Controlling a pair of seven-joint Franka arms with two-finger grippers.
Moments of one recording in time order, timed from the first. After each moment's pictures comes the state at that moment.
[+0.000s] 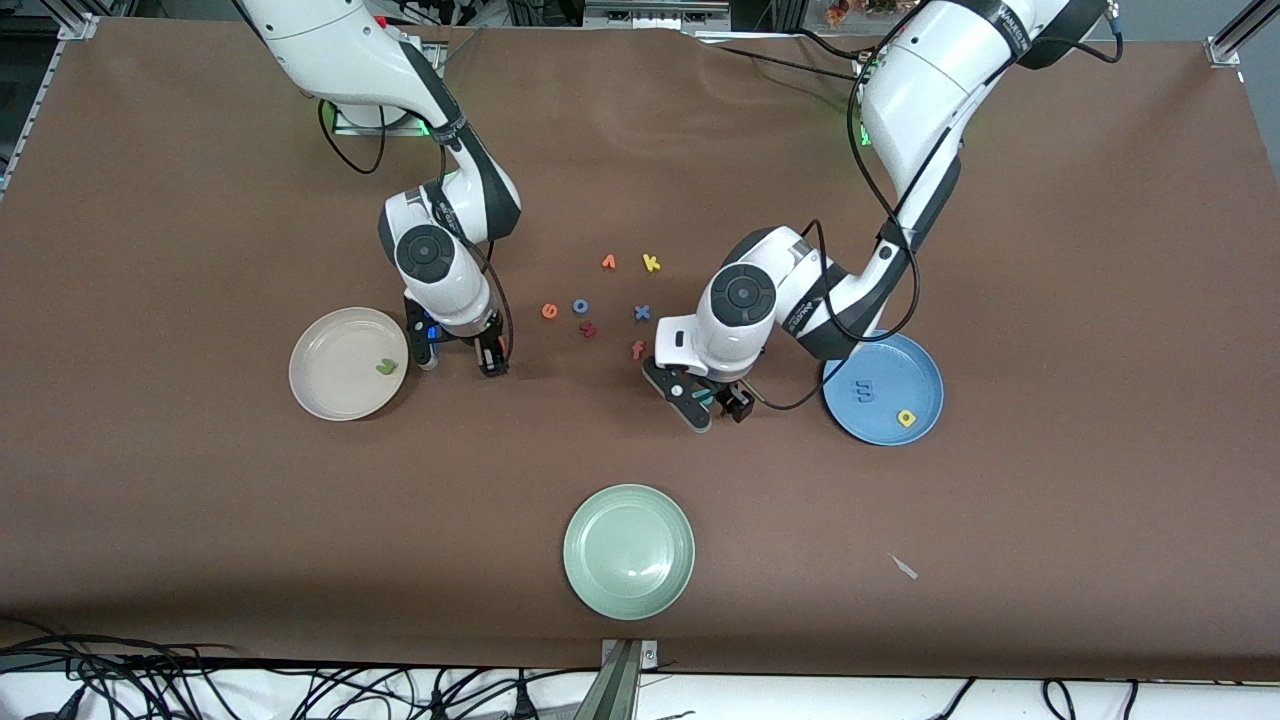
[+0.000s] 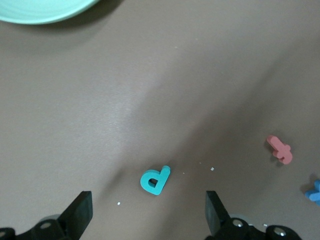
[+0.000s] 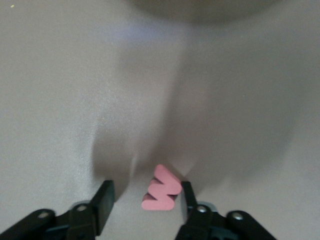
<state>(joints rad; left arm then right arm) -0.37 0.79 -0.30 -1.48 0.24 2.26 0.13 0.57 0.53 -0.07 -2.07 0.08 2.62 1.73</state>
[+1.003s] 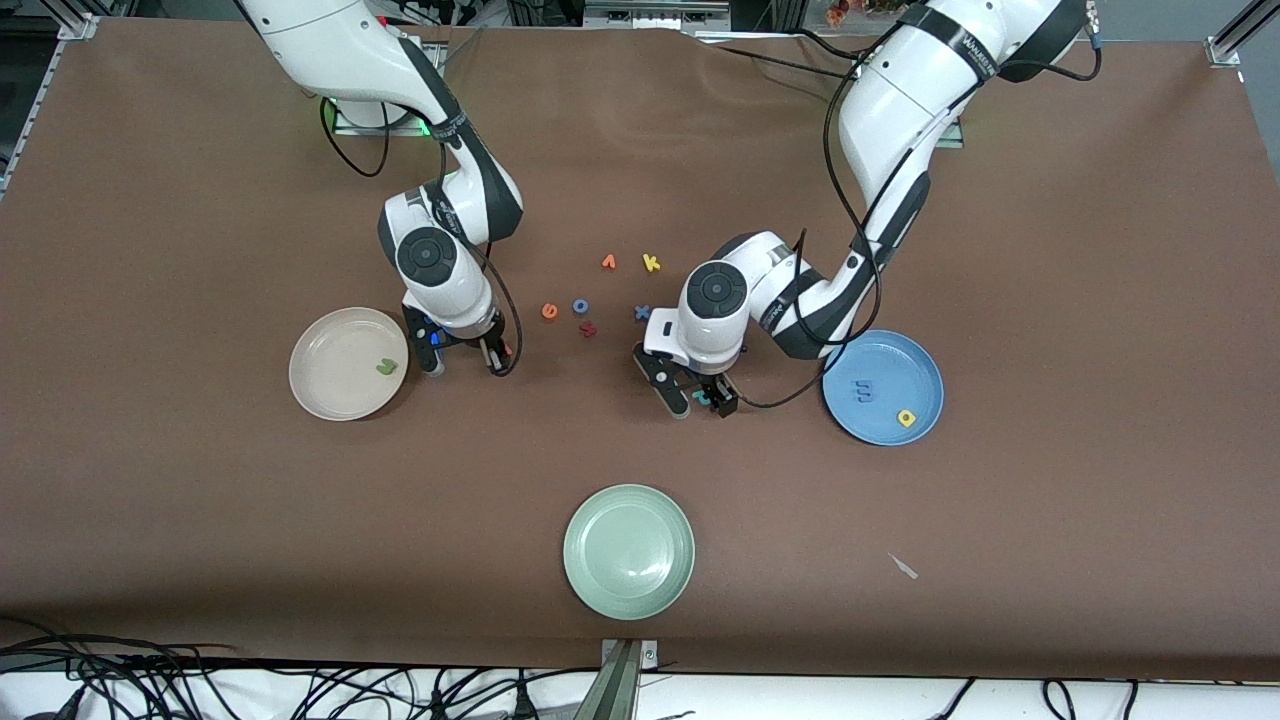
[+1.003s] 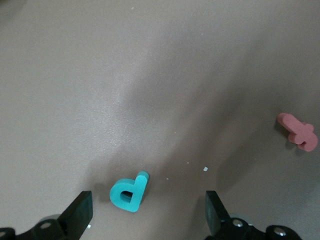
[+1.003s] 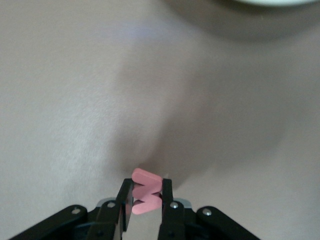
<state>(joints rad) -0.40 0.84 -0.28 -1.52 0.33 2.34 0.15 0.57 0.52 -0.07 -2.00 0.08 2.48 1.50</state>
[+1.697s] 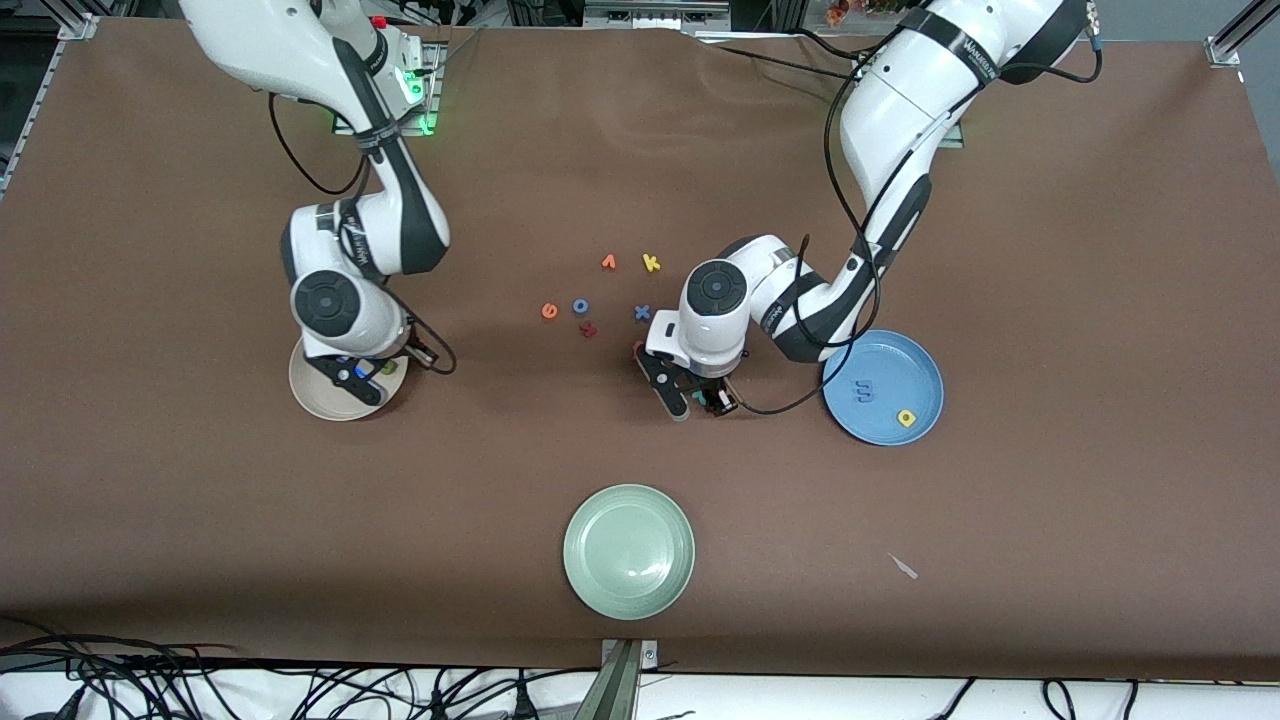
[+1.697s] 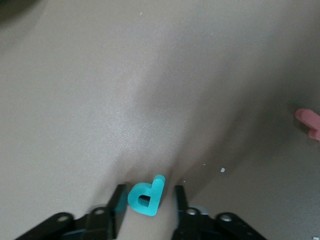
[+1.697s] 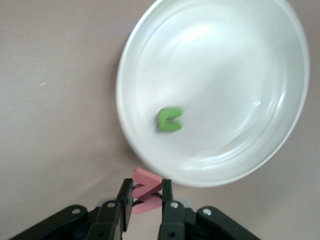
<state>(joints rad) -0.40 0.85 -0.28 -1.52 0.40 2.36 0.17 0.56 0.47 -0.31 -1.95 0.08 2.15 0.76</state>
